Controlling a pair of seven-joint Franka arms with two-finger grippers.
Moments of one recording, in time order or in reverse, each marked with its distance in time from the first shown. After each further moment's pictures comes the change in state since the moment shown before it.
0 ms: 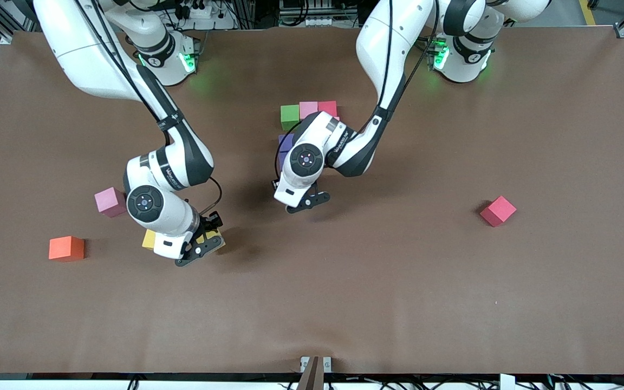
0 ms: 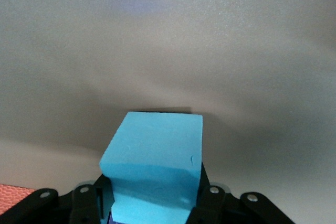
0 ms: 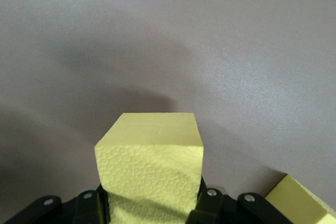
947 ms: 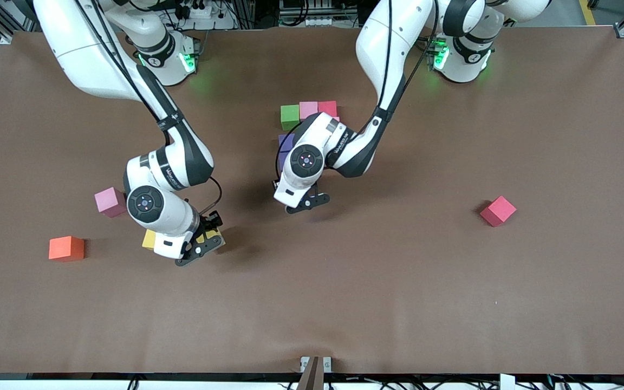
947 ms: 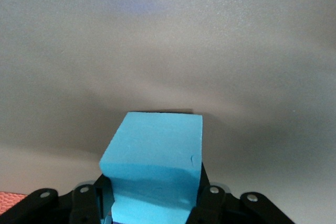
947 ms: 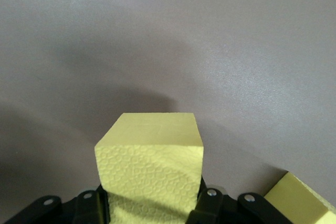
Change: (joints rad) left arm -0.001 0.007 0.002 0.002 0.000 0.002 0.031; right arm 0.000 0.000 0.000 0.001 0.000 -0.012 0.000
